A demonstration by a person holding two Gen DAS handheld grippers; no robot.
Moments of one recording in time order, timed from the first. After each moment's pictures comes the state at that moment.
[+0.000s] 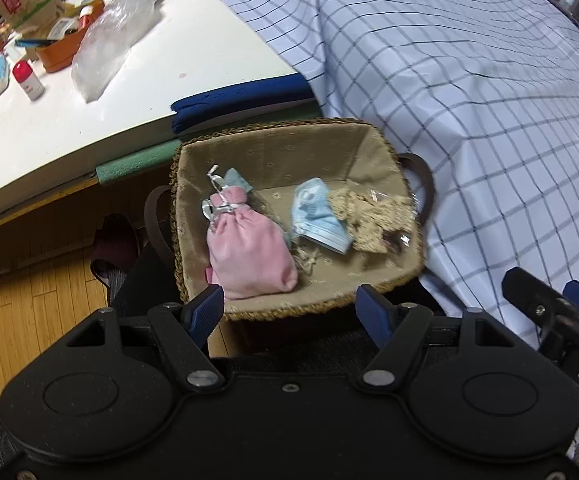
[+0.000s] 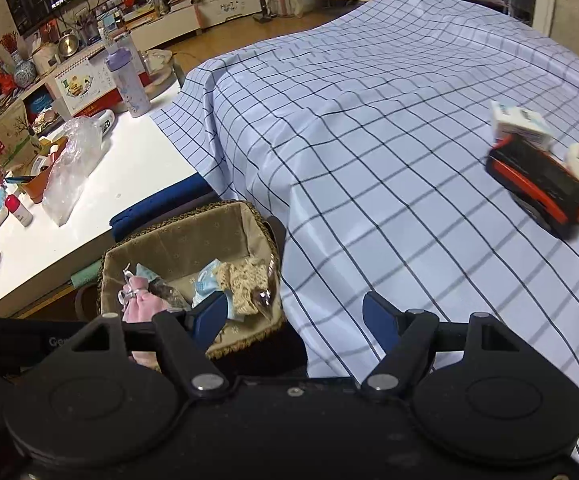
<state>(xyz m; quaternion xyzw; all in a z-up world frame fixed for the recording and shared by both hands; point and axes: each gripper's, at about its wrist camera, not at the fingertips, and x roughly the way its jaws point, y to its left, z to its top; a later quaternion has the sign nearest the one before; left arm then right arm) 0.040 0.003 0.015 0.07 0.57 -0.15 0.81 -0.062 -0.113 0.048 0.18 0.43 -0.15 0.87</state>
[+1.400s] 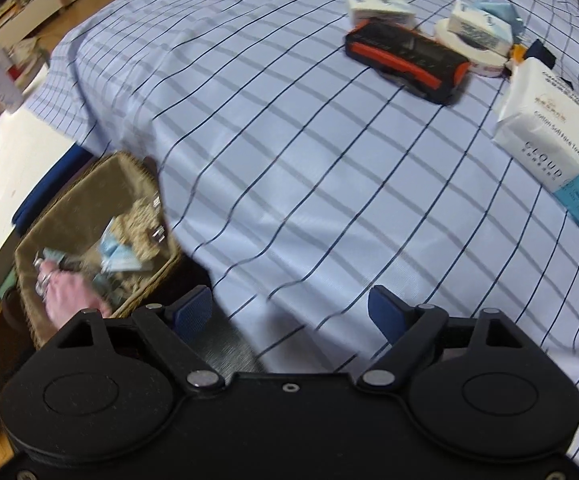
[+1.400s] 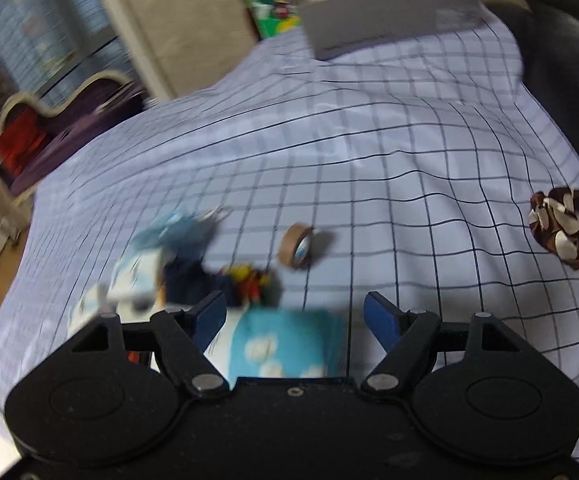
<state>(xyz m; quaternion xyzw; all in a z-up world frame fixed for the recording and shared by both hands) -0.084 -0.166 0.015 0.24 0.50 -0.33 0.76 -0.297 -0.396 0.079 0.39 0.24 -0.54 0.71</state>
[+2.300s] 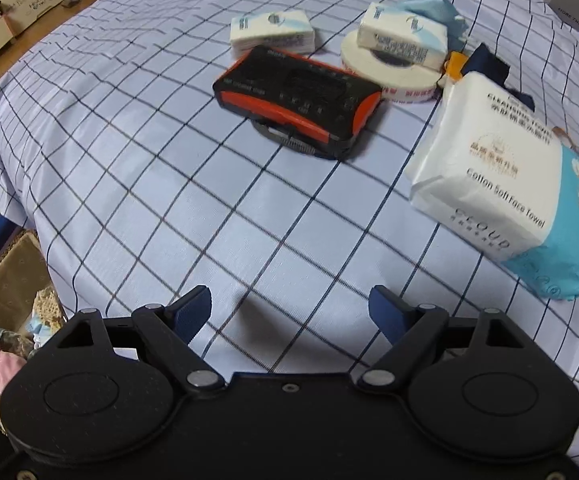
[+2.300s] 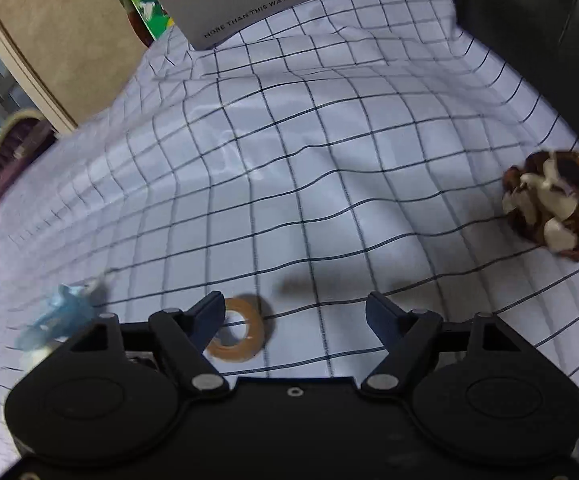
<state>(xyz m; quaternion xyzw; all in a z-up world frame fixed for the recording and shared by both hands) -0.094 -0.264 0.008 0.25 0.49 -0.38 0.74 -0.328 -0.478 0.023 0.46 0.22 -0.59 0.63</state>
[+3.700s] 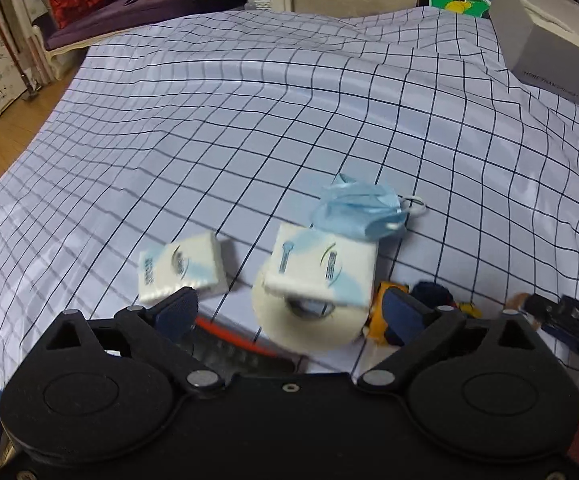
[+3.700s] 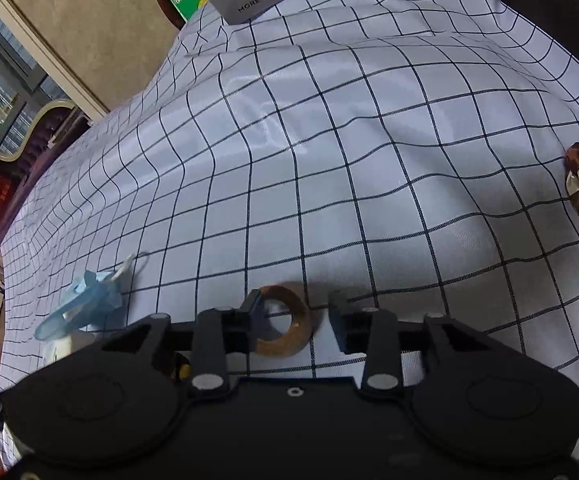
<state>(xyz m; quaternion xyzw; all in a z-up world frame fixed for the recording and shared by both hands) -0.062 -0.418 0.071 0.27 0.40 -0.45 0.75 -0.310 -0.488 0.003 0.48 0.22 -0.55 0.65</state>
